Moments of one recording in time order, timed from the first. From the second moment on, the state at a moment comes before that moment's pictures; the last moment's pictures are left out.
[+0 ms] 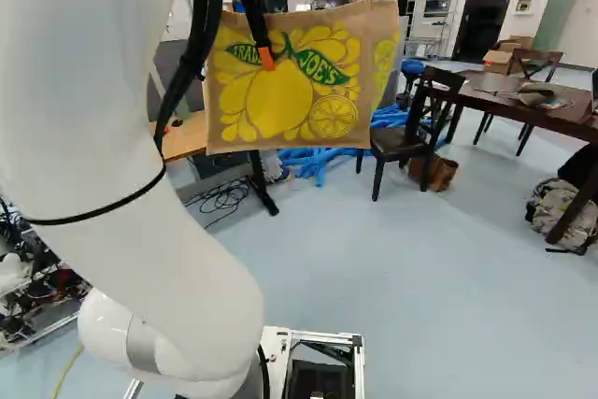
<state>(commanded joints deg) -0.8 -4.0 -95.7 -3.5 -84.8 86.1</state>
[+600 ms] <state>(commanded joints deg) -0.8 -4.0 -95.7 -3.5 -84.8 86.1</state>
